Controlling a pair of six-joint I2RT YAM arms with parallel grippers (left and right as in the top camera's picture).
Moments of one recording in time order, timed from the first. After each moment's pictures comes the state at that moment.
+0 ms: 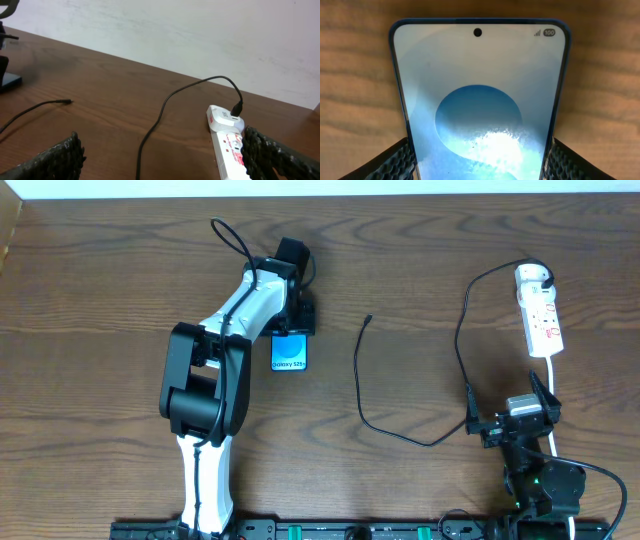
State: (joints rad) left arm -0.29 2.19 1.62 -0.92 0.00 -0.30; right arm -0.03 0.01 0.01 -0.06 -0.18 -0.23
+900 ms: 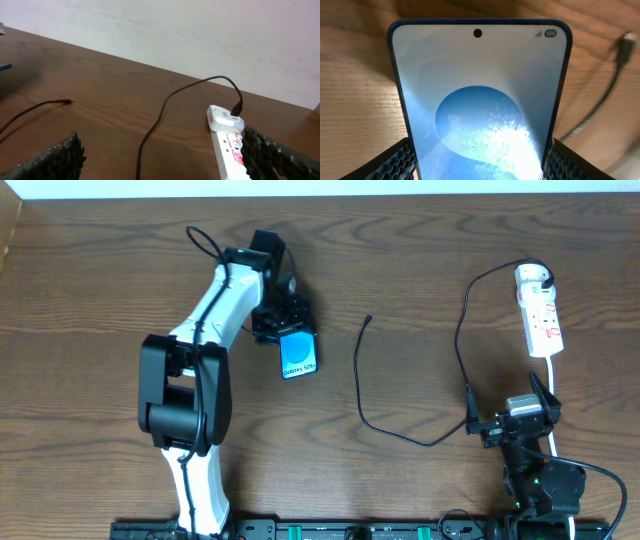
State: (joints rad) left arm -0.20 2.10 1.62 -1.05 0.36 -0.35; right arm -0.03 0.01 0.01 -0.06 -0.18 -0.23
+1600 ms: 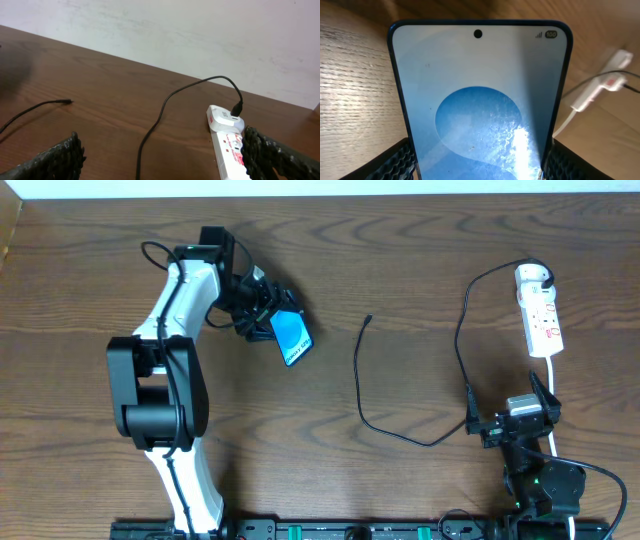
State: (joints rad) left arm -0.02 2.10 1.62 -1.04 0.71 -0.49; right arm -0.03 0.01 0.01 -0.06 -0.18 -0.23
